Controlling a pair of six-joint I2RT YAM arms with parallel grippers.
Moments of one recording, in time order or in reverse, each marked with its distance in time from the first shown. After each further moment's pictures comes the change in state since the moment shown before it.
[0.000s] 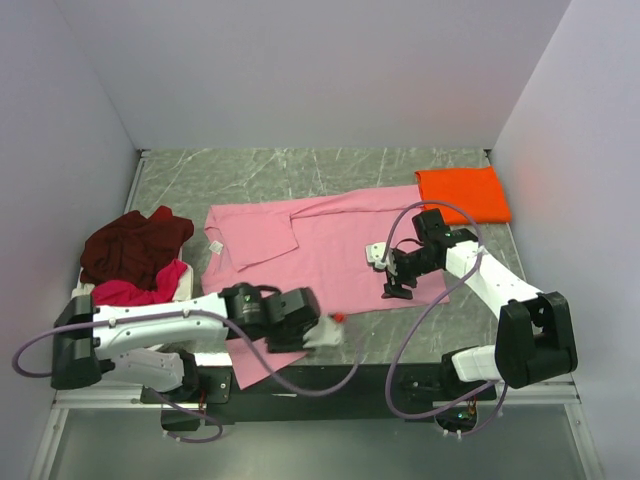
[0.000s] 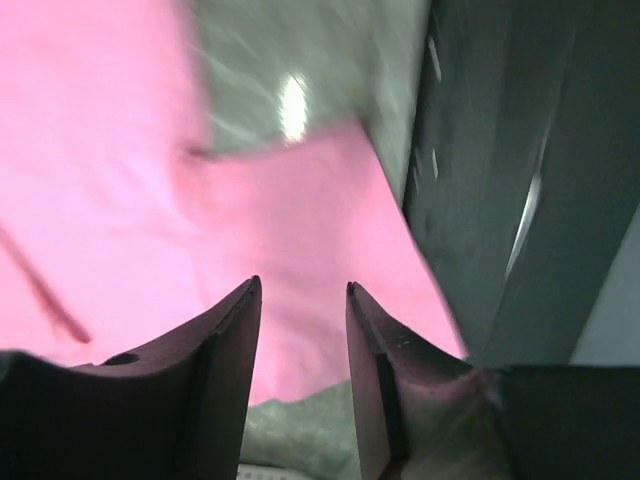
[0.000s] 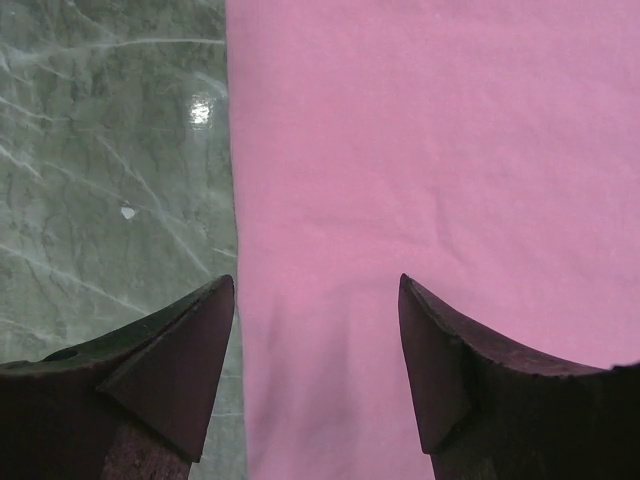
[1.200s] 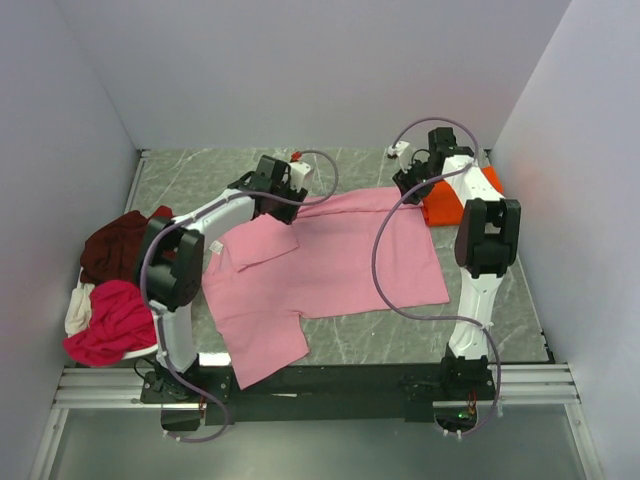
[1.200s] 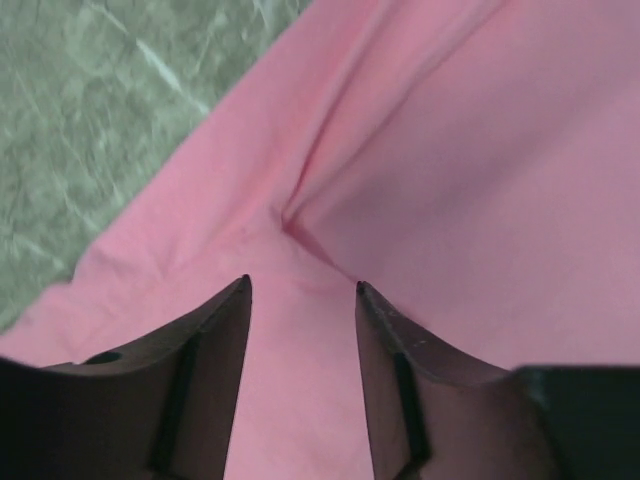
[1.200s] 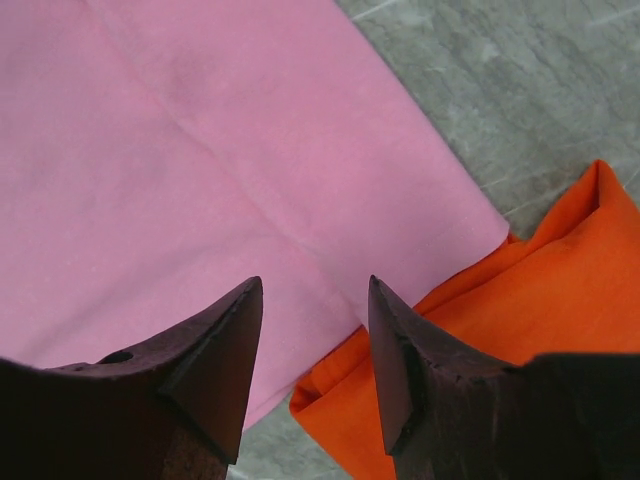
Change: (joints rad) left arm 0.838 0.692 0.535 0.512 0.123 -0.204; right arm -0.232 0.835 1.011 0.010 0.357 0.511
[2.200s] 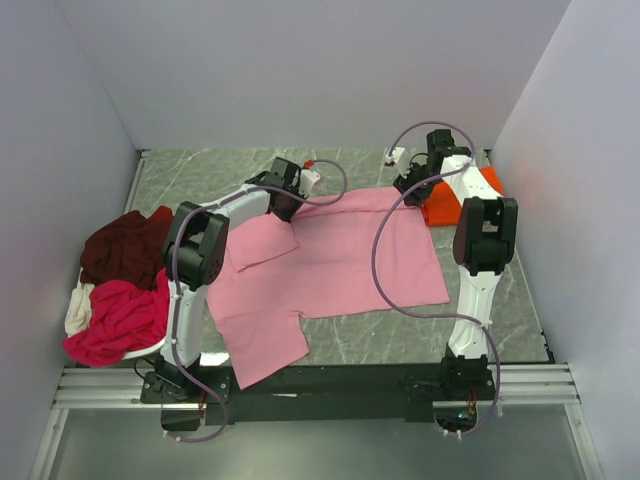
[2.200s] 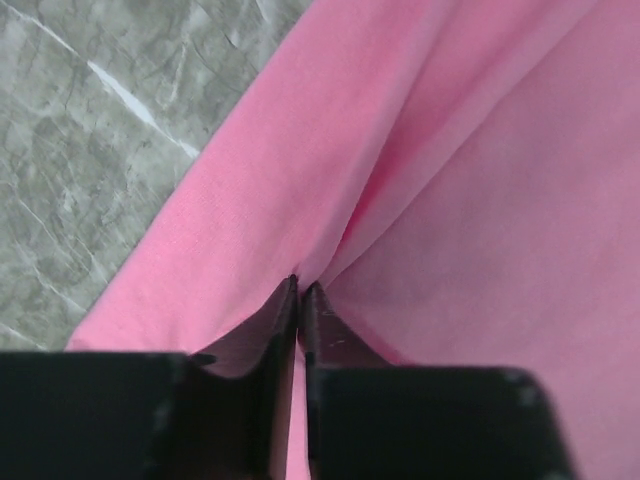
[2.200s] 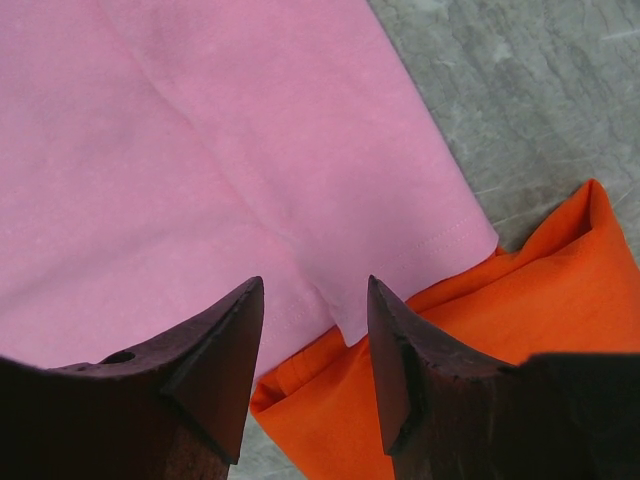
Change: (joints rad) left arm 0.003 0.266 0.196 -0.035 -0.038 0.146; right arm 0.000 0.037 0.030 -0.042 0.020 -0.172
